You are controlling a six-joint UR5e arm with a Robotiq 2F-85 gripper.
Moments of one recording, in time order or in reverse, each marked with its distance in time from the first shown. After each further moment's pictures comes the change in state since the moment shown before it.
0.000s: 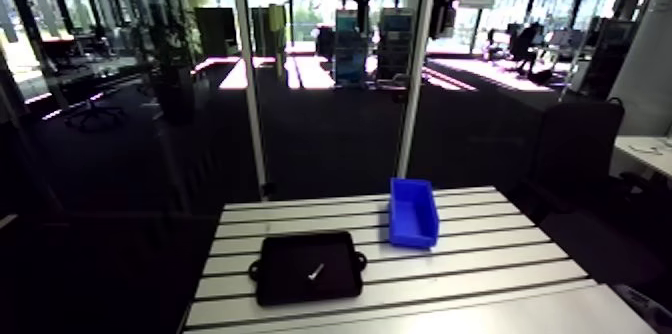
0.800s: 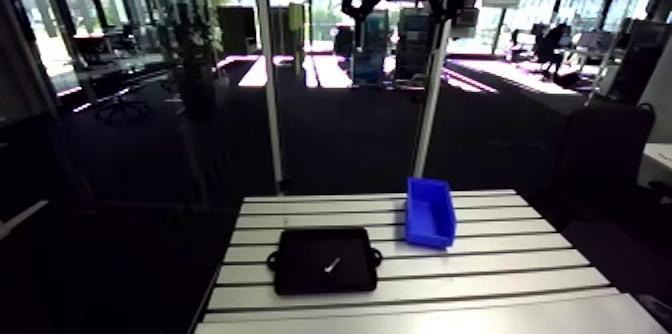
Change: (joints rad) arm 0.075 0.004 0.052 -0.033 0.011 0.065
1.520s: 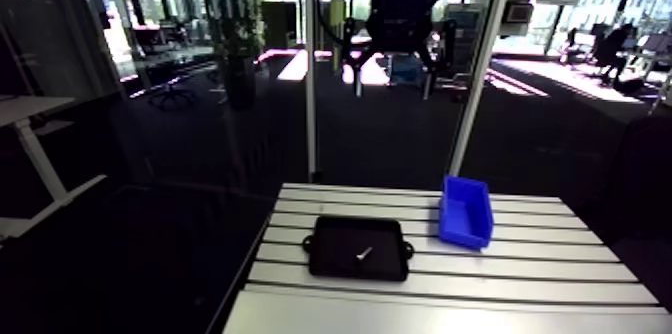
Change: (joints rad) arm 0.127 0.016 0.148 -0.133 -0.005 0.097
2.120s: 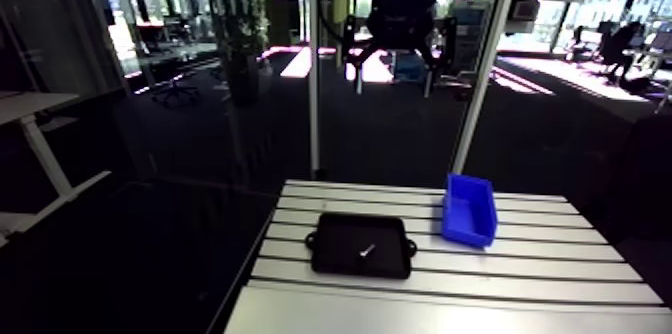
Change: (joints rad) arm 0.009 0.009 -0.007 -0.001 -0.004 0.003
